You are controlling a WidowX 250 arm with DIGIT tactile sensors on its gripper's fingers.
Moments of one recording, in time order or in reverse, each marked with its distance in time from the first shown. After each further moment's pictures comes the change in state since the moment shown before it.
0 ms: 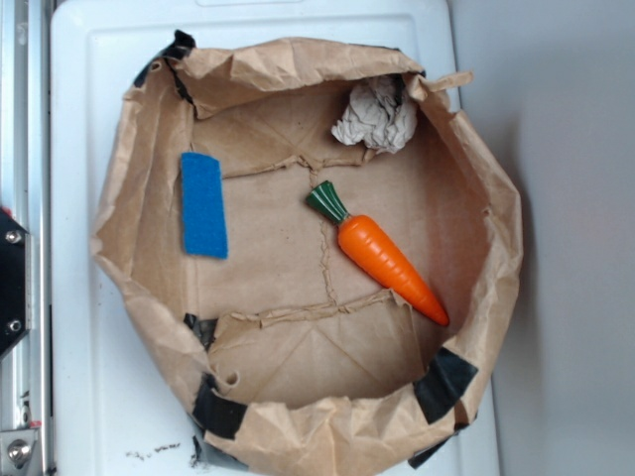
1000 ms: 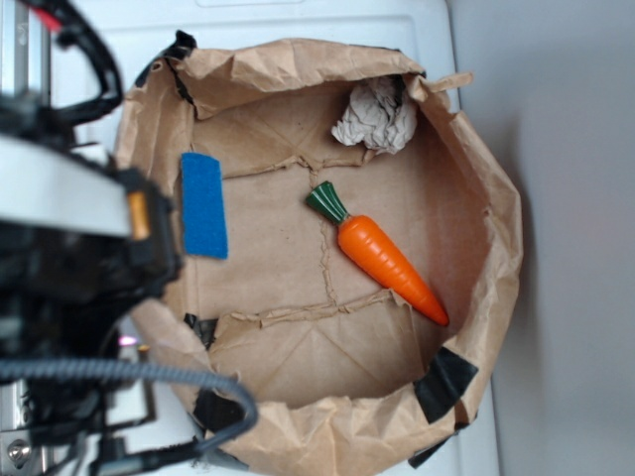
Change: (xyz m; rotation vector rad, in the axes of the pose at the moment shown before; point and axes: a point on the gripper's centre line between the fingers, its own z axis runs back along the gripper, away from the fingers) arm 0.066 -0.005 -0.037 -0.042 -0.051 0.108
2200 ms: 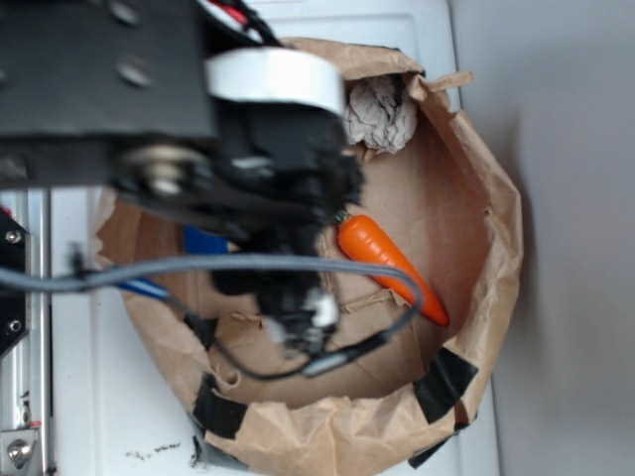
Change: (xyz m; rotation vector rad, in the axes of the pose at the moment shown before) arm 0.067 0.017 -0.069 0.008 -0.065 0.181
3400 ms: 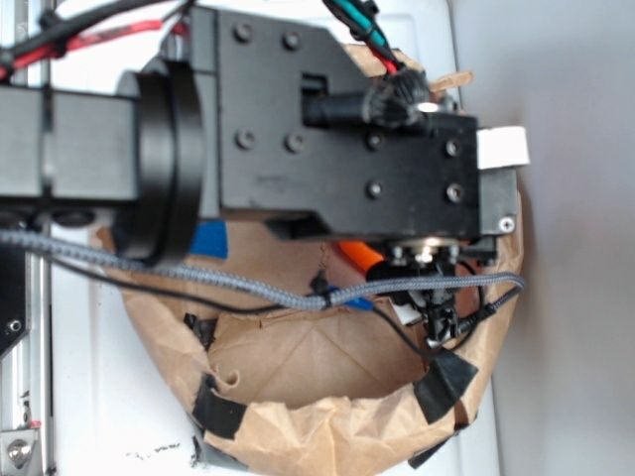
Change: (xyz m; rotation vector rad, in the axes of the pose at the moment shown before) arm 0.040 -0.004 -0.047 0.119 0.020 0.093
